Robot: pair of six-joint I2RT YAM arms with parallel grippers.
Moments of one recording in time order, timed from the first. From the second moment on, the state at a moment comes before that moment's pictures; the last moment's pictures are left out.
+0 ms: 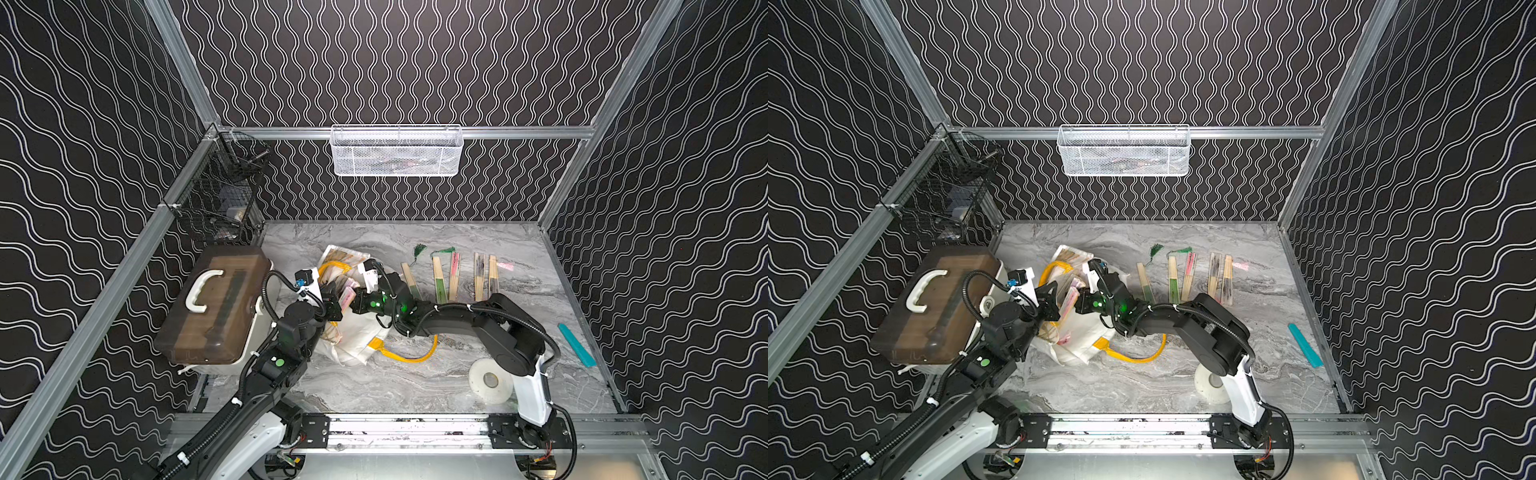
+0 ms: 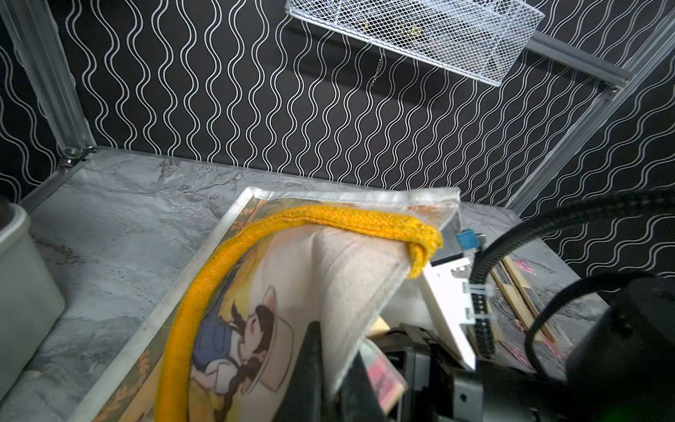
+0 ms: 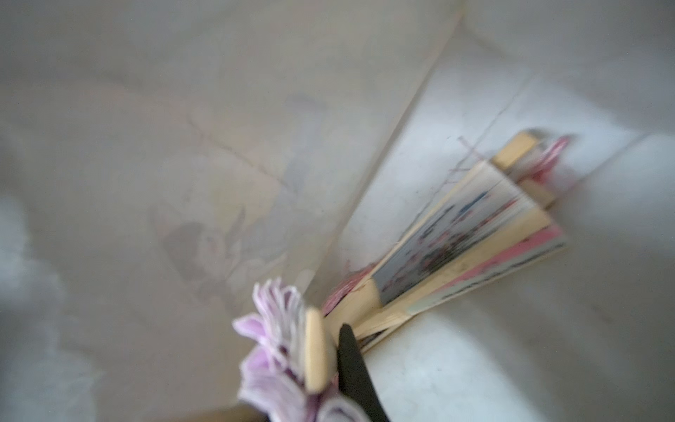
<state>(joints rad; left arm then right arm) -0.40 0.72 0.47 0.07 -0.27 -0.35 0.92 2.04 1.24 0.54 -0.19 0.73</state>
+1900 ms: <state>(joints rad) -0.40 0.78 0.56 -0.03 -0.36 -0.36 0.28 1.00 0.71 -0.13 -0.03 0.60</state>
